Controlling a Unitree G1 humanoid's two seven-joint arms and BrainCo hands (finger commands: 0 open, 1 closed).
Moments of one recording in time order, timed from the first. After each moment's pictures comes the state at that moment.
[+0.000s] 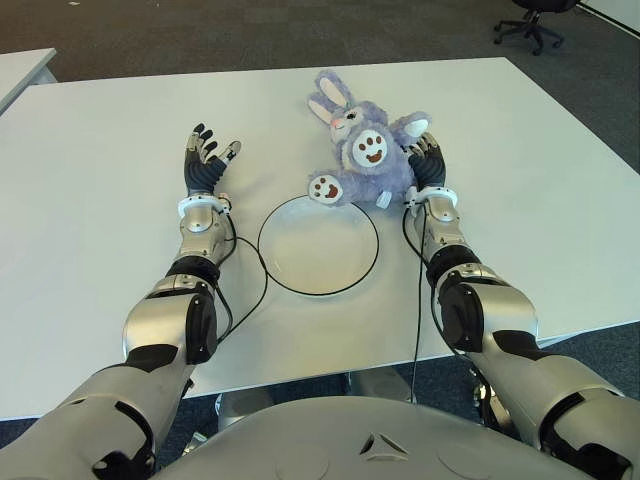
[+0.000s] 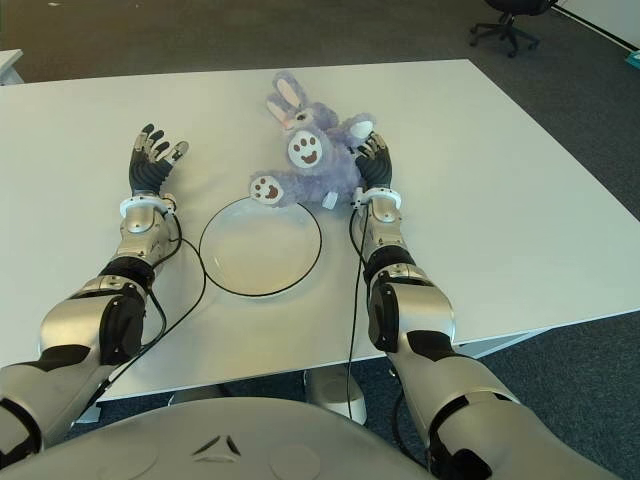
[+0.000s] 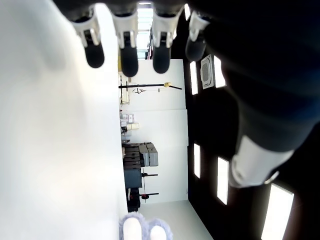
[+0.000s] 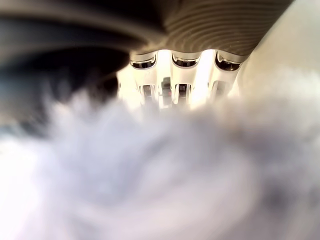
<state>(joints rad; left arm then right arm) -0.62 0.14 0.29 1.18 0.00 -0.49 0.14 -0.76 -0.10 -0.24 1.22 0.03 -0.39 -0.04</state>
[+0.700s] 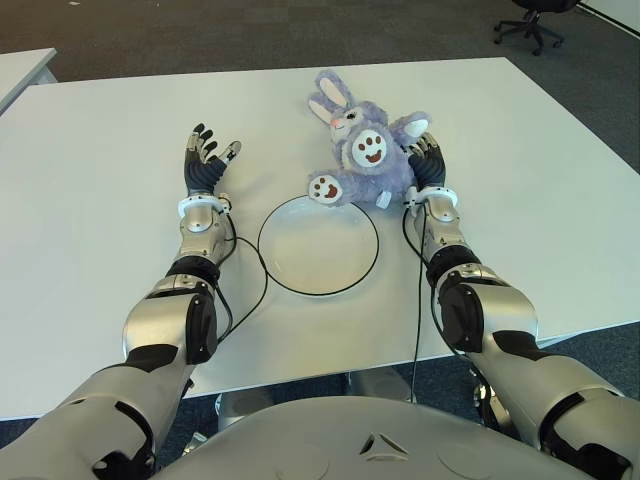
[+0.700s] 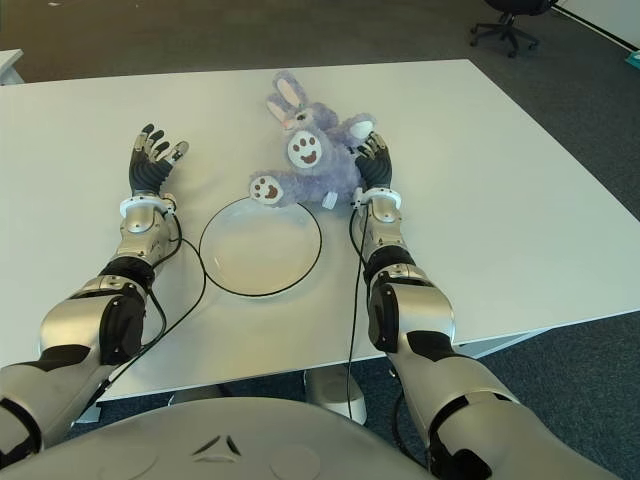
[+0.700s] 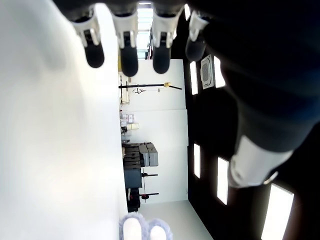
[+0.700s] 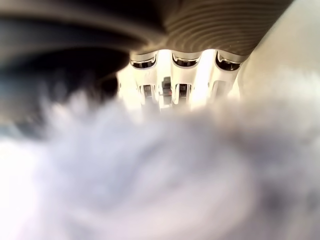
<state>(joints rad) -0.62 0.14 0.29 1.18 0.00 -0.49 0.14 -0.76 -0.10 -0.24 1.22 0.03 -0.39 -0.04</state>
